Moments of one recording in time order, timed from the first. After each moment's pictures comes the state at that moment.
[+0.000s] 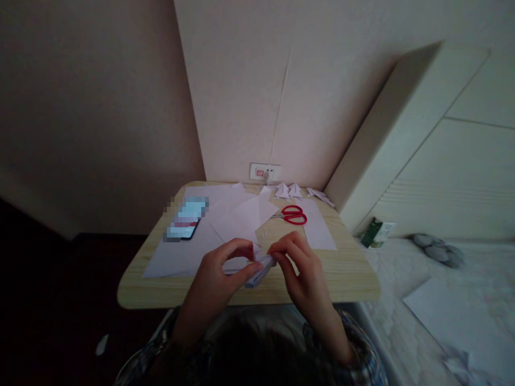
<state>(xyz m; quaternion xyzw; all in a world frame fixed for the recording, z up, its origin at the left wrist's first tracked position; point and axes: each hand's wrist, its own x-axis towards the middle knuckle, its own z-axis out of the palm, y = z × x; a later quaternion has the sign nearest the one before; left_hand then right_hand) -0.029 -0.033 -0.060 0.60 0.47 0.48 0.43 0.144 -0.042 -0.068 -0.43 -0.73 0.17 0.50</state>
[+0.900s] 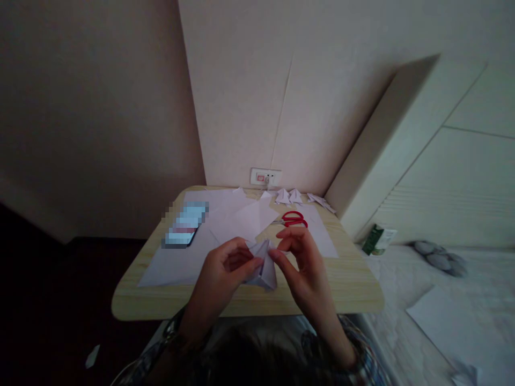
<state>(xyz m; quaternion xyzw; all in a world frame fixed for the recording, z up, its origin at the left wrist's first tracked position) -0.020 -0.020 -0.060 0.49 0.42 0.51 0.57 0.136 -0.028 -0.057 -0.43 -0.59 0.34 0.60</state>
